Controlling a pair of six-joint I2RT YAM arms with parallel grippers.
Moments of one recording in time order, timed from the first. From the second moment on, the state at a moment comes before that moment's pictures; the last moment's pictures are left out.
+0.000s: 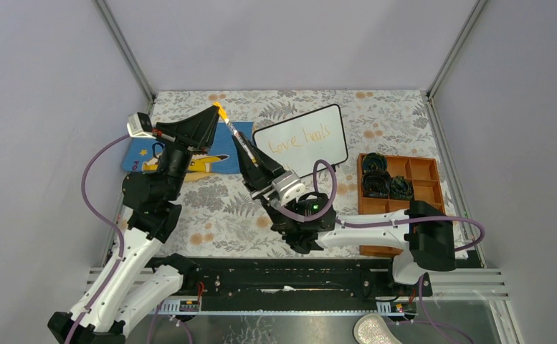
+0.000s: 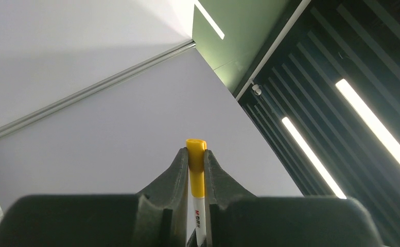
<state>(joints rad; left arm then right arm) -0.43 0.74 0.79 0.55 0.04 -1.46 1.38 1.63 1.15 1.46 0.47 -0.69</state>
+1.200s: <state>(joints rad) -0.44 0.73 0.83 0.49 0.10 -1.35 1.34 1.59 1.12 1.46 0.44 -0.61</state>
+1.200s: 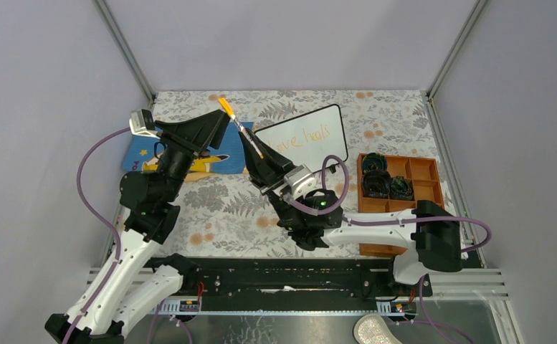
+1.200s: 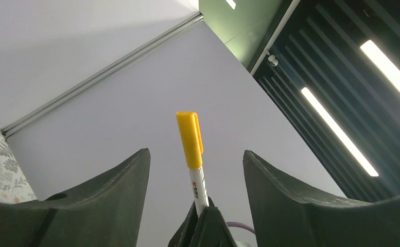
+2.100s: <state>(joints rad) -0.44 0.81 0.89 0.54 0.11 -1.31 1.34 1.45 1.01 1.39 0.37 -0.47</state>
